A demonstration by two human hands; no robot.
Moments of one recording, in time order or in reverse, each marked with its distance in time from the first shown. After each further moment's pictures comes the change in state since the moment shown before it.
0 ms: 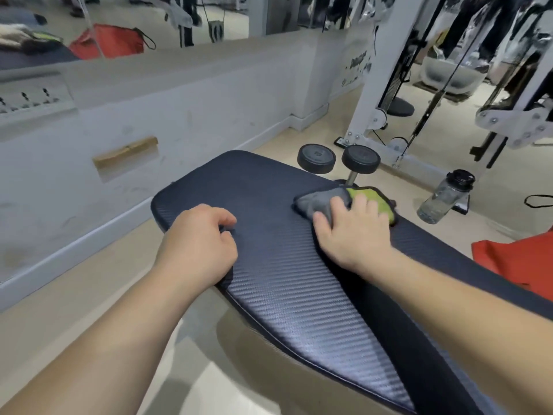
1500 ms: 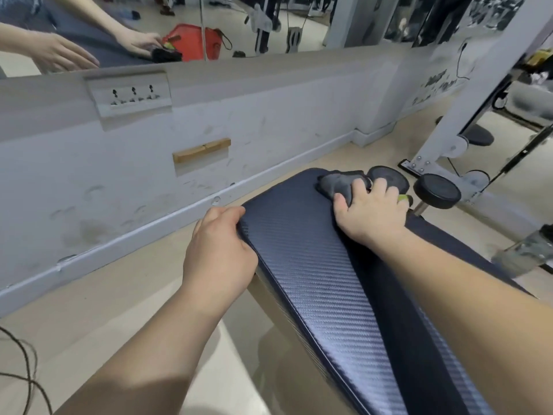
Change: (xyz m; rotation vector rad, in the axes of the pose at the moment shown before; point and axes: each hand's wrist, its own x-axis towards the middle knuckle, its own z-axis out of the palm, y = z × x) left_hand 0.034 -0.082 -0.026 -0.144 0.221 -0.172; right_hand 0.109 -0.124 0.010 0.017 0.005 -0.057
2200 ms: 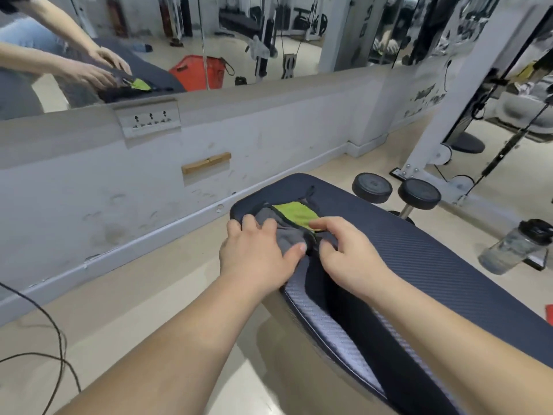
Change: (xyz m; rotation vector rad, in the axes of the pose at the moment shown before) left_hand -0.065 0.067 0.007 0.524 -0.202 0.084; right_hand -0.143 0.032 -0.064 0.773 -0.128 -0.345
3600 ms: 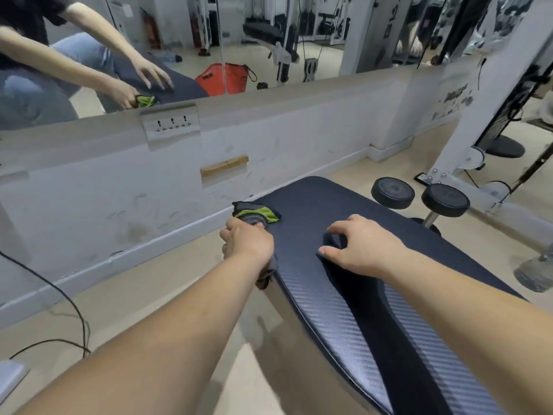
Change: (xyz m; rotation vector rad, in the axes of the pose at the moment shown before) left_hand 0.061 -0.014 0.032 -0.678 0.085 -0.634; right_hand 0.047 0.027 -0.016 -0.485 -0.292 0.096
